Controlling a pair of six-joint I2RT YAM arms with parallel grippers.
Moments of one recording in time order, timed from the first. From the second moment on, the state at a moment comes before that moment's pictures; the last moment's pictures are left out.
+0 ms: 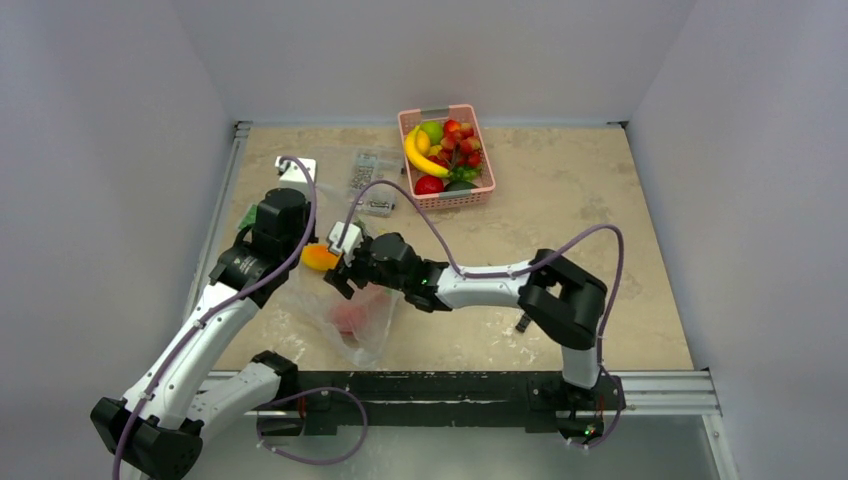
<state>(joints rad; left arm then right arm) -0.43 0.93 0.97 -0.54 -0.47 -0.07 1.12 1.86 1.15 0.48 -0.03 -0.08</state>
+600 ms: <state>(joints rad) -0.44 0.92 0.97 -0.53 -0.47 -0.07 1.09 2.25 1.45 0.57 0.09 -0.13</state>
